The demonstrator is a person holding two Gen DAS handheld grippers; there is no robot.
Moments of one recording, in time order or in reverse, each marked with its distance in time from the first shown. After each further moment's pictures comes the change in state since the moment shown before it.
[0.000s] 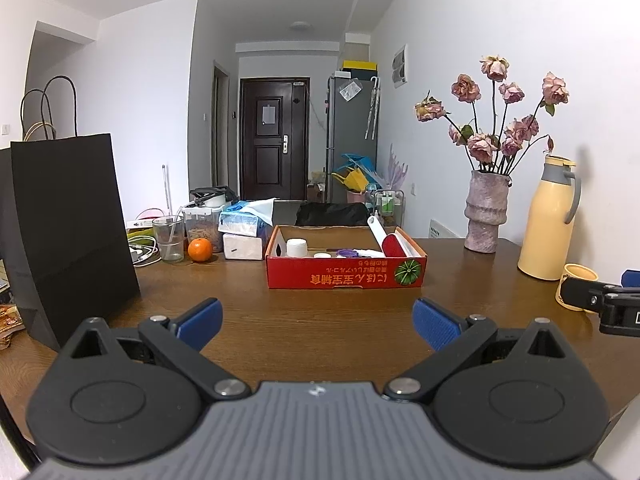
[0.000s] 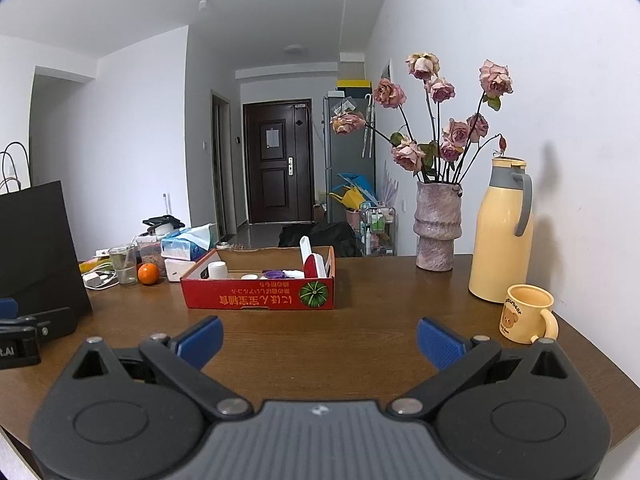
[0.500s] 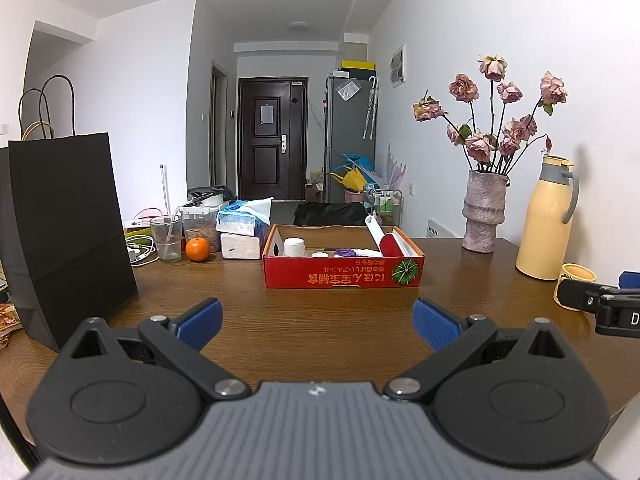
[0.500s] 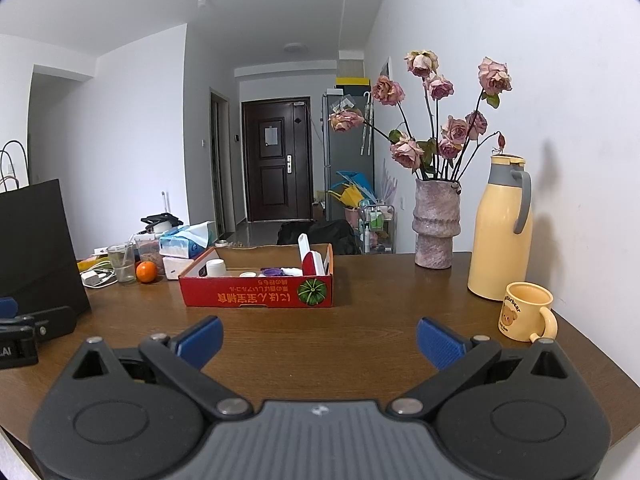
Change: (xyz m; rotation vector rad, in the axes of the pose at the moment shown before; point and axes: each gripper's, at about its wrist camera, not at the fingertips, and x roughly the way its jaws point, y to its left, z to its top) left arm 0.000 -0.002 -0.001 0.001 0.001 -0.002; right arm 0.001 -0.002 -0.002 0.002 0.004 -0.001
